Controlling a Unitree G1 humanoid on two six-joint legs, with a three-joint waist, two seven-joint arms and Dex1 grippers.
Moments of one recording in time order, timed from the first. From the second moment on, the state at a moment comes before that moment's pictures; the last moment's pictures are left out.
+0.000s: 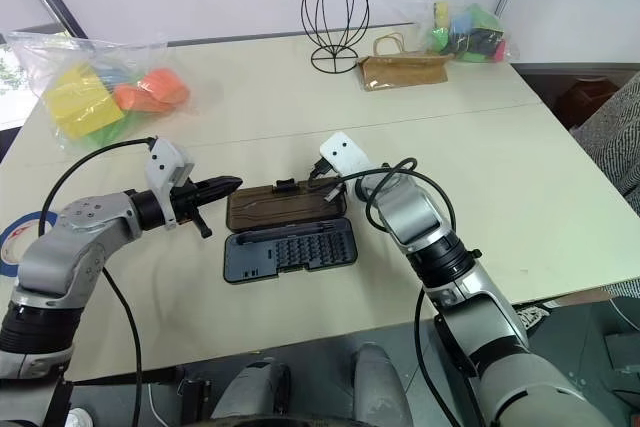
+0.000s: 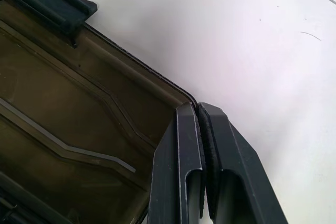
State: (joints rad) left arm -0.32 0.67 0.06 -0.22 -0.45 0.58 -0.76; right arm -0.77 -0.32 0.38 0.01 0.01 1.06 0.44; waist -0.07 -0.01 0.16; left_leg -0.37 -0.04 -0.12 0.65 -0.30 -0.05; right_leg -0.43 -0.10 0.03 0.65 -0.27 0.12
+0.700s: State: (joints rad) left arm -0.30 0.67 0.06 -0.24 -0.47 0.60 -0.79; right arm -0.74 -0.37 0.37 -0.01 0.02 1.01 0.52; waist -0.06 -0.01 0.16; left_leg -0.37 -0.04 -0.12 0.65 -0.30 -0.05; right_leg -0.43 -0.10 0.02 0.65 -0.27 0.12
